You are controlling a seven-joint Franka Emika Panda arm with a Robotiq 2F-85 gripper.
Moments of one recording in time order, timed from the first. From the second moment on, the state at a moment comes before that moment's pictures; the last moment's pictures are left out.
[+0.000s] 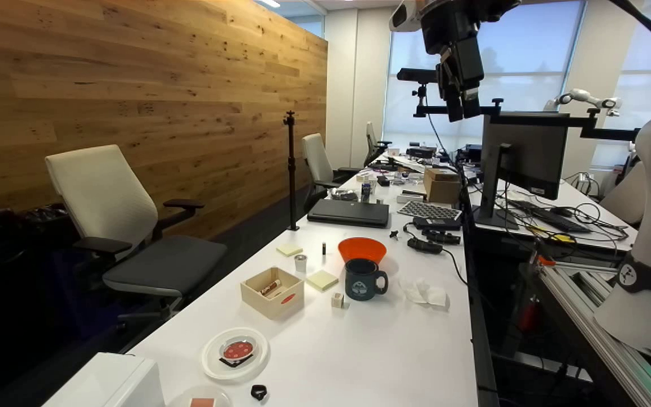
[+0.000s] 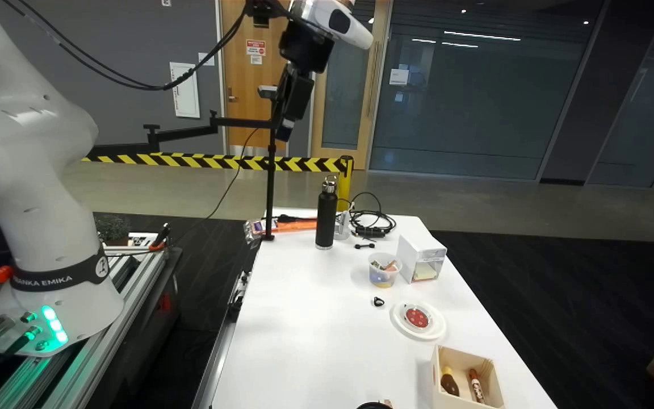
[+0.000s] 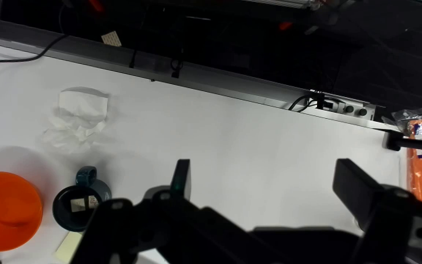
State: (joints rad) arm 0.04 -0.37 -0.03 -2.17 0.07 1.53 -0.07
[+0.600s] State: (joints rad) arm 0.04 -0.37 0.00 -2.17 0.08 1.55 -0.01
